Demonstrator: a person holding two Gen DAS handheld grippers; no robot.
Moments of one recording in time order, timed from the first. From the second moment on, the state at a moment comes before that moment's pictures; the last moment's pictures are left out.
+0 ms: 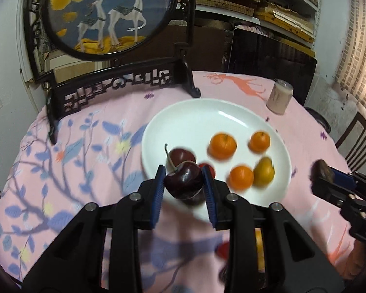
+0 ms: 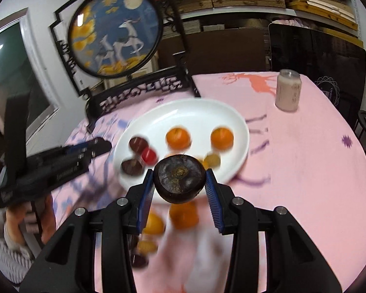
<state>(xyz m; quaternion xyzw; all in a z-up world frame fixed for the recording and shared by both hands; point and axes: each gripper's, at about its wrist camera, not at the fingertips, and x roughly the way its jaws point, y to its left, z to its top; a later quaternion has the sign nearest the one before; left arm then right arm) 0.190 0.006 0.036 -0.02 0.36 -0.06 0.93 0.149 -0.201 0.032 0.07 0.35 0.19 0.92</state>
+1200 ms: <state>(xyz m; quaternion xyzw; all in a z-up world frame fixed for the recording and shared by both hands) 0.184 0.023 0.002 -0.05 0.39 -0.03 0.92 0.166 -0.212 0.013 0.11 0.37 0.18 0.91</state>
